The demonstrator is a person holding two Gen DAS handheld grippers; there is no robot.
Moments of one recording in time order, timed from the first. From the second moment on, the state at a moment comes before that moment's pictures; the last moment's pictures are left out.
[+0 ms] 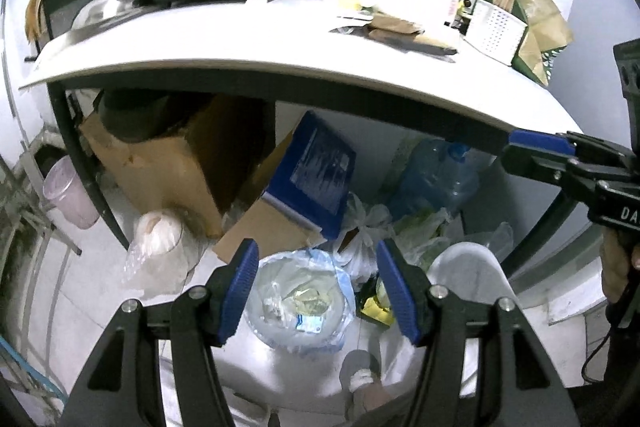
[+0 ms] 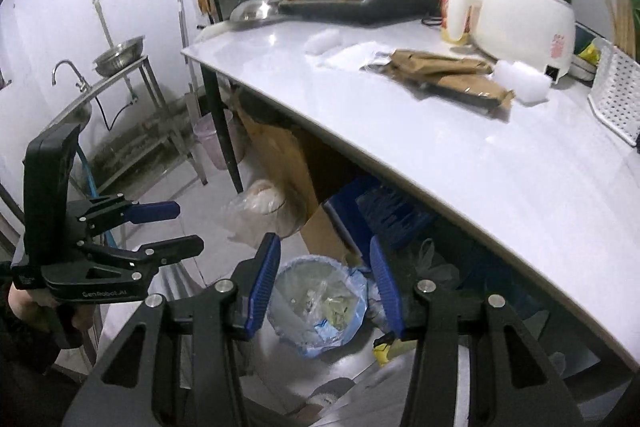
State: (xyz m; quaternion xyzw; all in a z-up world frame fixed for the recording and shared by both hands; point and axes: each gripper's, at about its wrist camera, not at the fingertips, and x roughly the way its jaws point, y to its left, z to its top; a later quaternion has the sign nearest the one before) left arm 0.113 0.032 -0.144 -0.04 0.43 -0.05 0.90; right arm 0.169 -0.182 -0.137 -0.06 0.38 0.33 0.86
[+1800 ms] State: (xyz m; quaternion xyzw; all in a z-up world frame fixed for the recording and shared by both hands) left arm 0.298 -0.062 -0.072 0.07 0.35 -0.11 0.93; right arm 0.310 -0.304 -0.093 0.04 0.35 0.23 0.91
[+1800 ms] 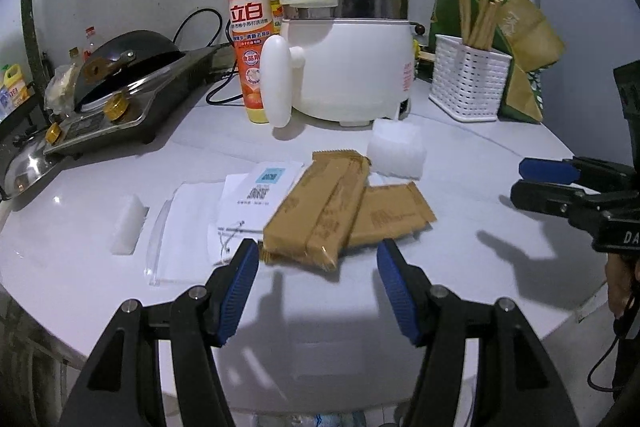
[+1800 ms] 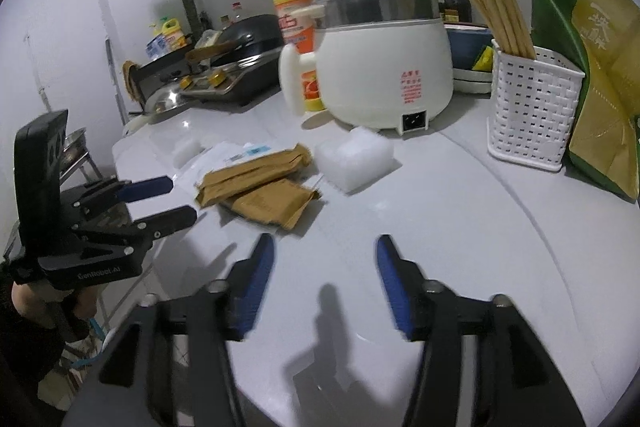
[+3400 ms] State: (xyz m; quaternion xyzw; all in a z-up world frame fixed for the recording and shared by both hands) left arm 0.291 -0.037 -0.054 0.06 0.30 -0.14 0.94; right arm 0.439 -0.239 -0.126 0.06 0.41 0.17 0.89
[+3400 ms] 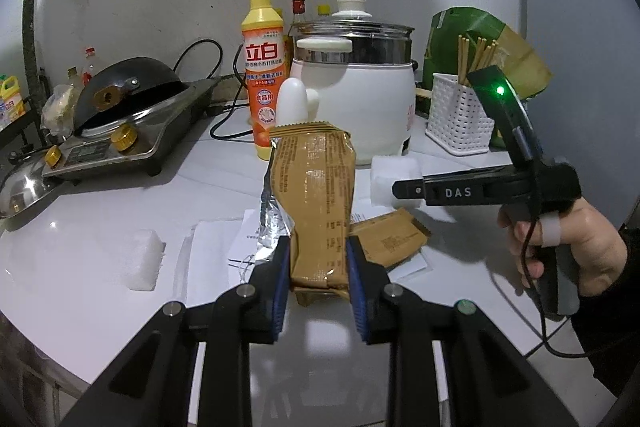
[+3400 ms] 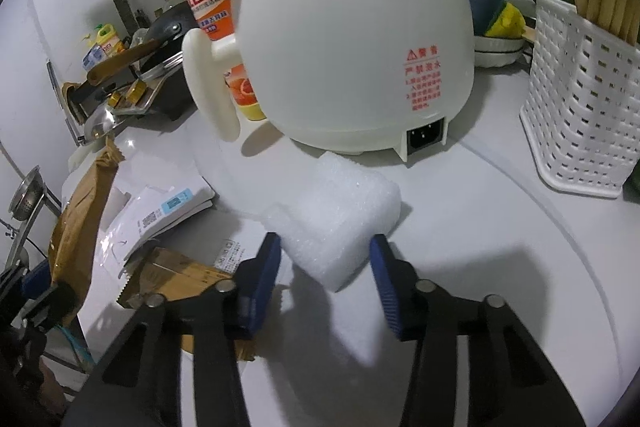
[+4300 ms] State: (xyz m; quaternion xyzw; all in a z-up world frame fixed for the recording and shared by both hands) left arm 0.216 -0.014 -0.034 0.05 0.28 -0.11 0.95; right arm 0.345 -0.245 -0.069 0.05 0.34 0.21 0.91
